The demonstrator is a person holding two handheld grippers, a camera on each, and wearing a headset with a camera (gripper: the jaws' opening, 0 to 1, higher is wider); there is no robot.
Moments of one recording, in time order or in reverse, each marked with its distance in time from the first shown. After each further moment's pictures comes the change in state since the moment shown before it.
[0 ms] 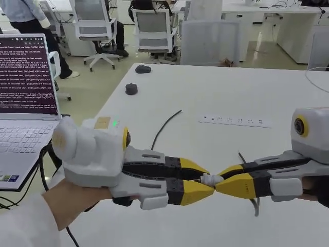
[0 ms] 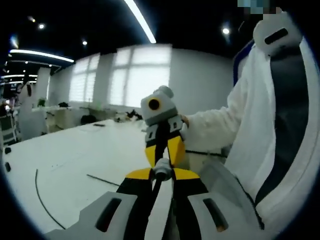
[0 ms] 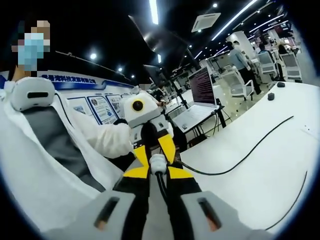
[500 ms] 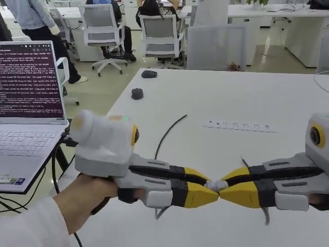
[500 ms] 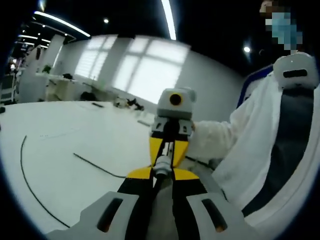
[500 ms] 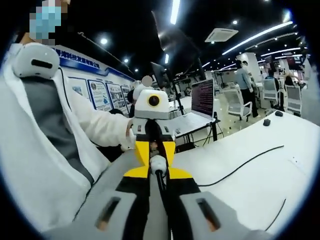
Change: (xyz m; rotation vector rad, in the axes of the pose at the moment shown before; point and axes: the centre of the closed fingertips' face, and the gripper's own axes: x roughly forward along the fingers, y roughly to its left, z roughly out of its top) left arm 0.001 -0.001 -0.009 -0.198 0.032 -0.046; right arm -0.003 0.003 -0.004 -0.272 0.012 -0.057
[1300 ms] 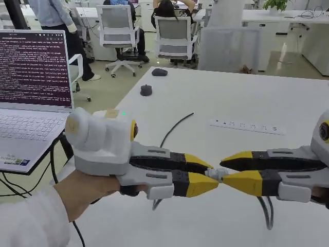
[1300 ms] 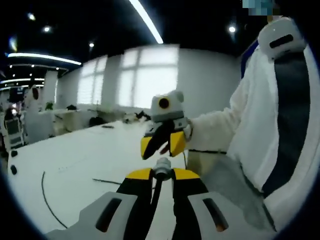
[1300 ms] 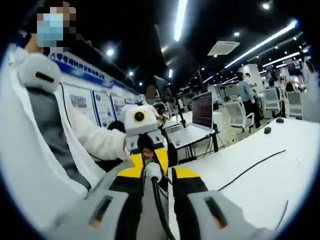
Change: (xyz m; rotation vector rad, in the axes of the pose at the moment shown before) left arm 0.011 0.003 -0.007 0.408 -0.026 0.132; right arm -0.023 -0.020 0.009 0.151 -0.209 0.066
